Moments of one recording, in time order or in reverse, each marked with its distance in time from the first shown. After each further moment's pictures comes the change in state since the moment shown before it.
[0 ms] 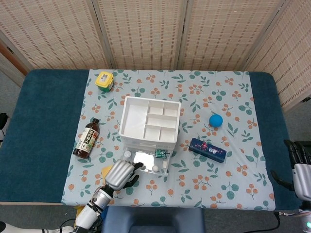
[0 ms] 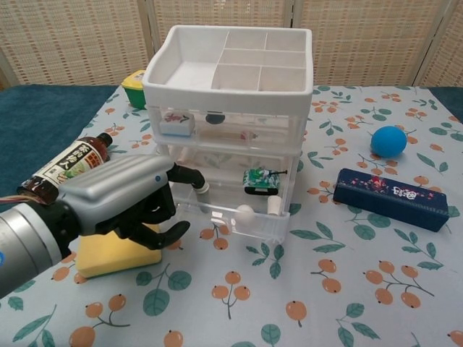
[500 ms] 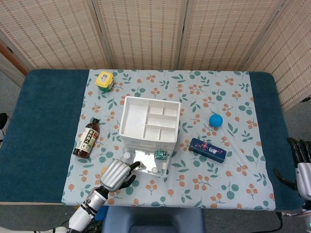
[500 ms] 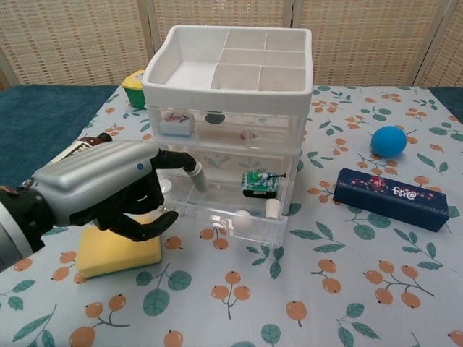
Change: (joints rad) left arm 0.012 0.078 0.014 -0.043 0.089 0.027 -0.032; right arm 0.000 0.021 0.009 -0.005 -0.013 0.020 -0.008
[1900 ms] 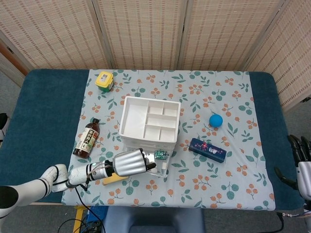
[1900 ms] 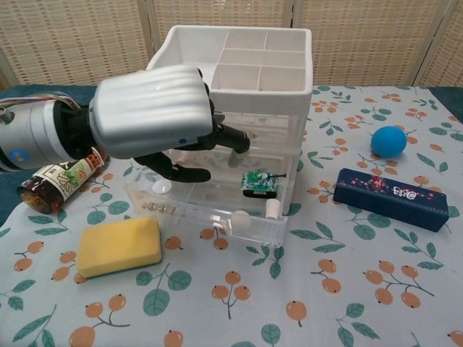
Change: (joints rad) left arm -0.417 0.013 0.012 0.737 0.697 0.169 -0.371; right arm 0.000 0.053 0.000 -0.080 -0.027 0.027 -0.066
